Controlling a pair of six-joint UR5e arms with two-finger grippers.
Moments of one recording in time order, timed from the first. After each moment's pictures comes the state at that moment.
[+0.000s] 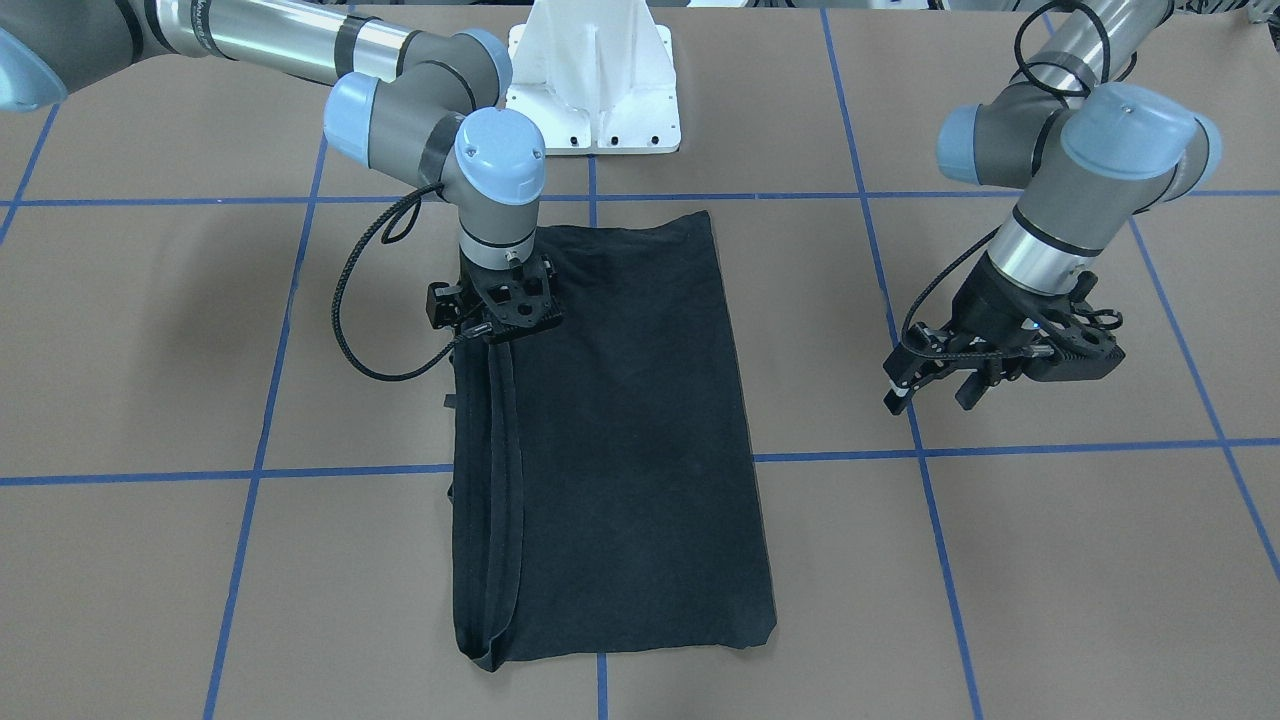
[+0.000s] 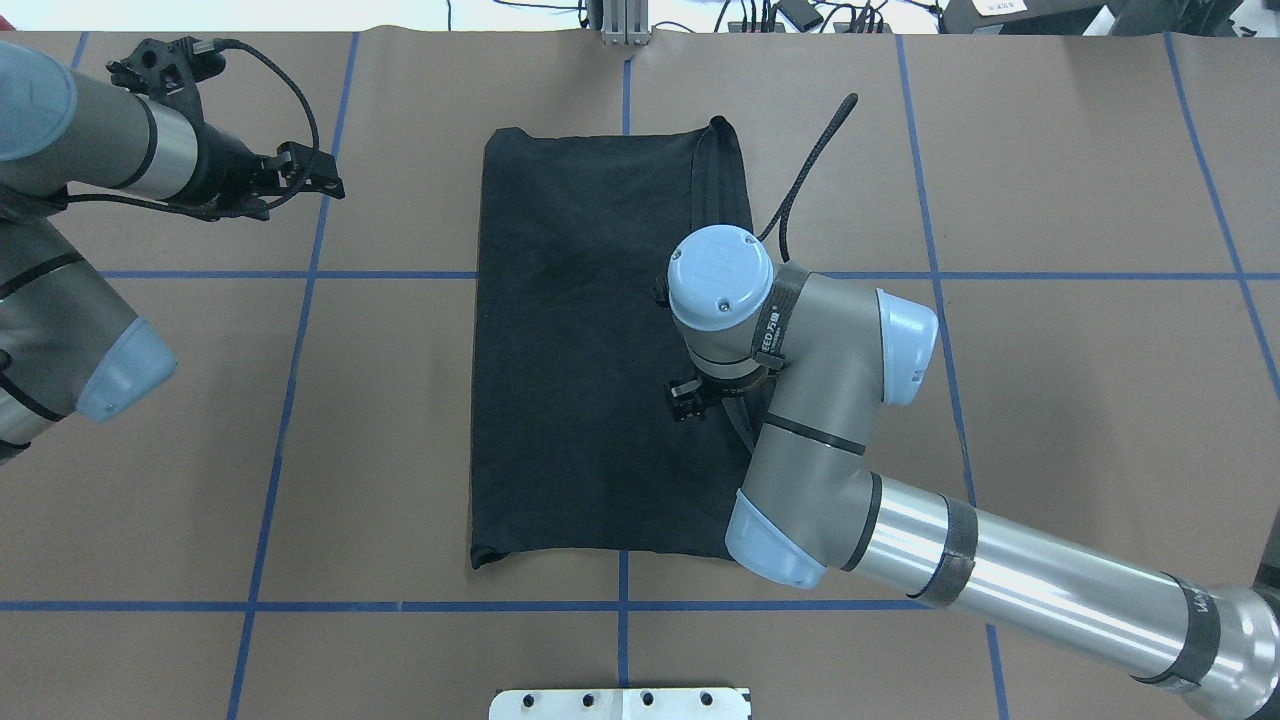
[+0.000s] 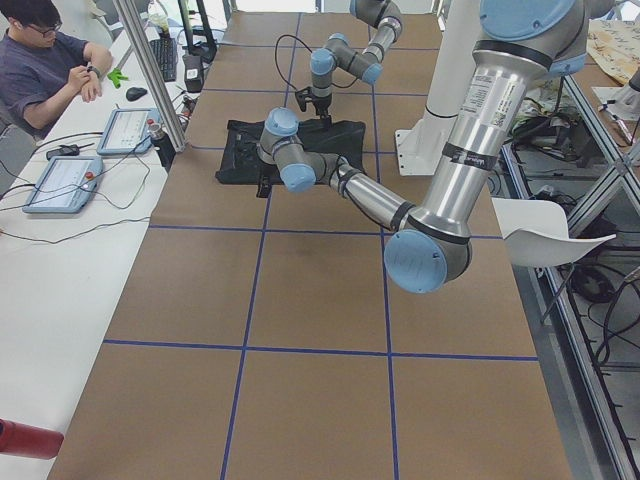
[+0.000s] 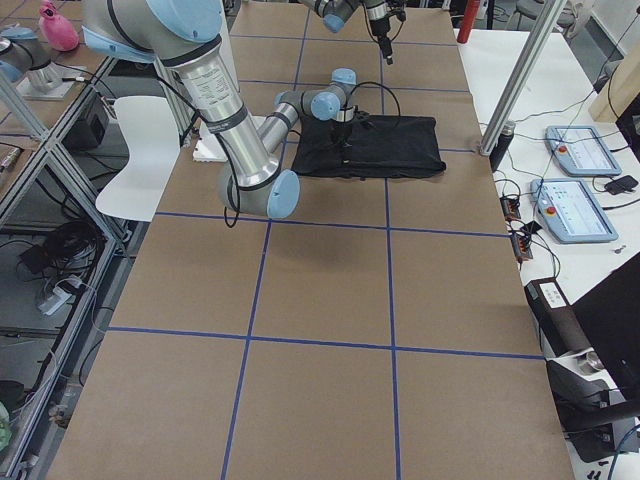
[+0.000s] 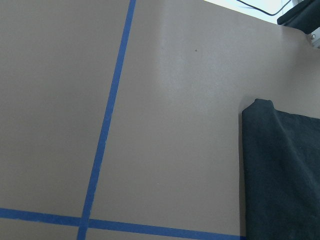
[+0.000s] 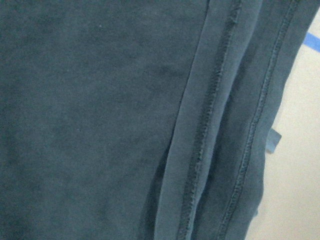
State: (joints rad) left arm -0.92 -1.92 -1.68 -2.12 -1.99 -1.22; right arm 0.50 -0.87 1.58 -1.75 1.83 0.77
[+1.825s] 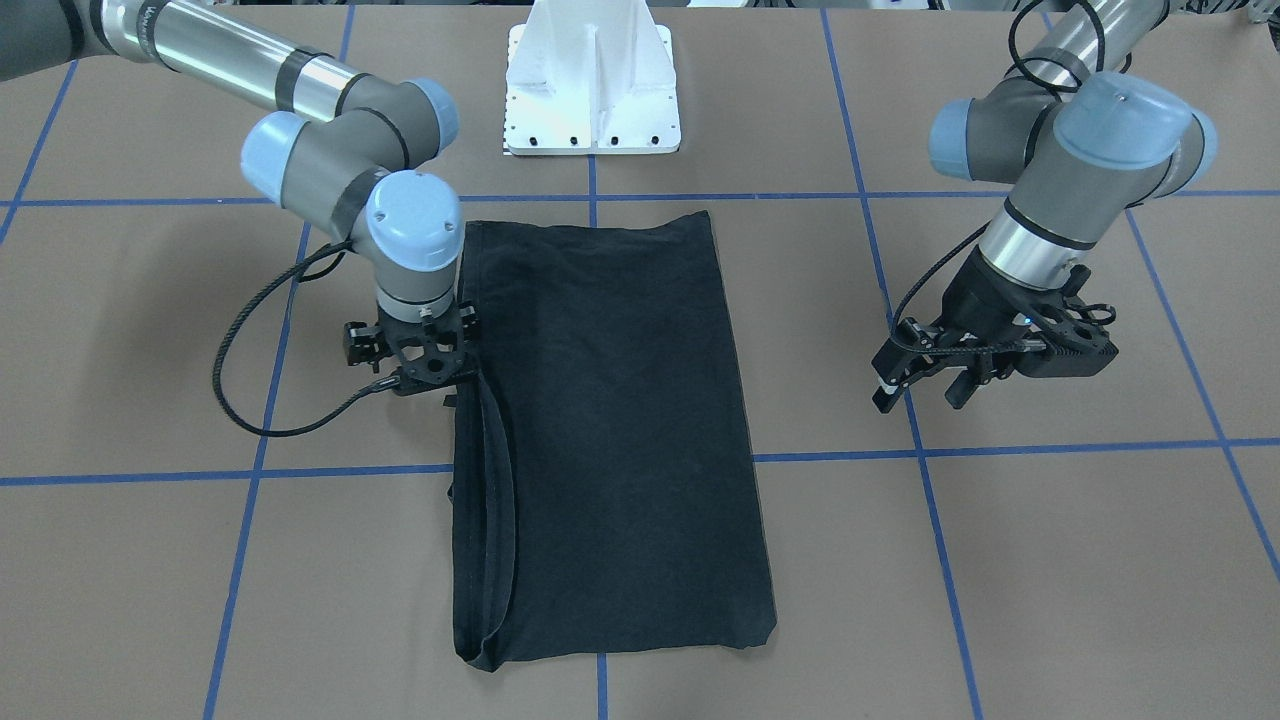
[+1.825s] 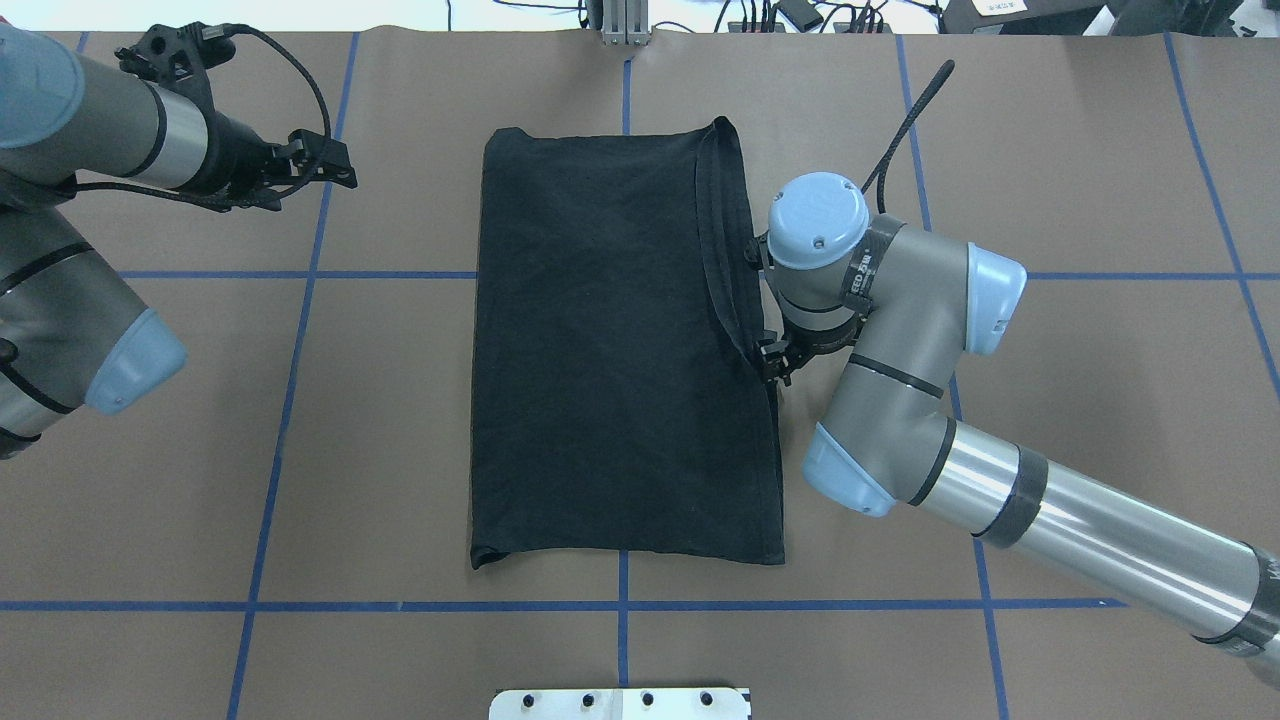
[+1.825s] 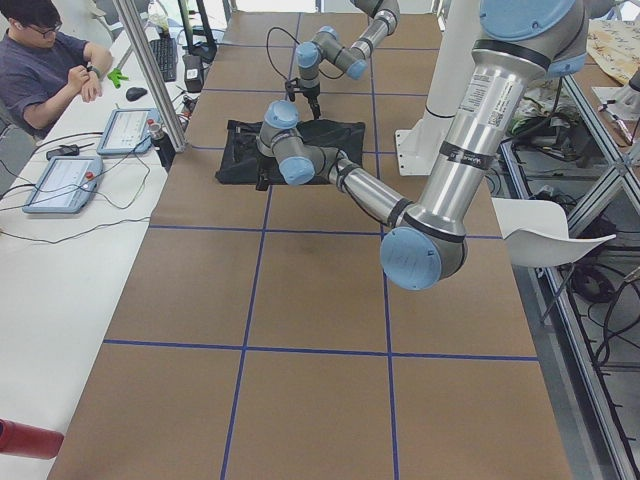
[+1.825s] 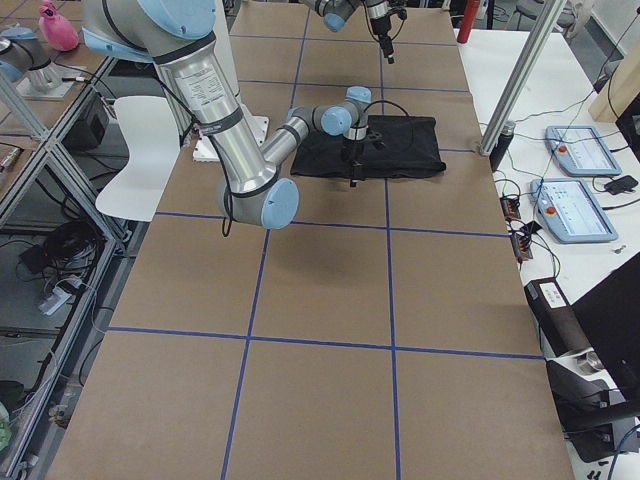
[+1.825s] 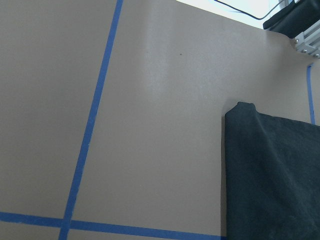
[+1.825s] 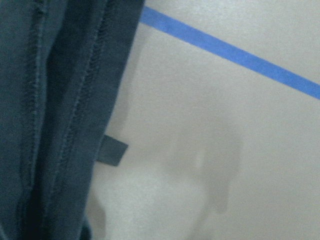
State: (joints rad) left arm -0.92 -1.94 -1.70 -2.10 -1.99 -1.23; right arm 0.63 -0.98 1.57 -1.76 1.90 0.68
